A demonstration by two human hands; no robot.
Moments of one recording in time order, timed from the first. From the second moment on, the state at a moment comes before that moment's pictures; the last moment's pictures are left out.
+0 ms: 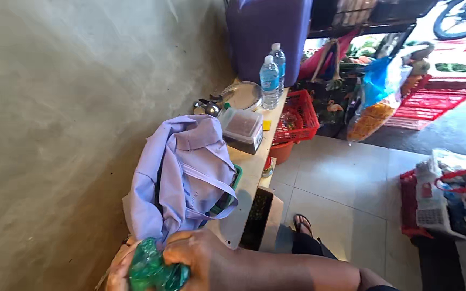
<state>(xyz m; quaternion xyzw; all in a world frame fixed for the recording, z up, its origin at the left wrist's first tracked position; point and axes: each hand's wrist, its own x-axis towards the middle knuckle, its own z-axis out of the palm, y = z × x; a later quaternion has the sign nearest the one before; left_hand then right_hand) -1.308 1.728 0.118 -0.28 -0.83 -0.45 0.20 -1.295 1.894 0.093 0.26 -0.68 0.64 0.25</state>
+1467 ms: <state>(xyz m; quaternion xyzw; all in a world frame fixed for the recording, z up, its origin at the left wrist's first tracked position) -1.310 1.951 0.025 0.27 -0.33 -0.90 -0.06 -1.437 2.120 0.027 0.37 -0.71 0.54 -0.27</state>
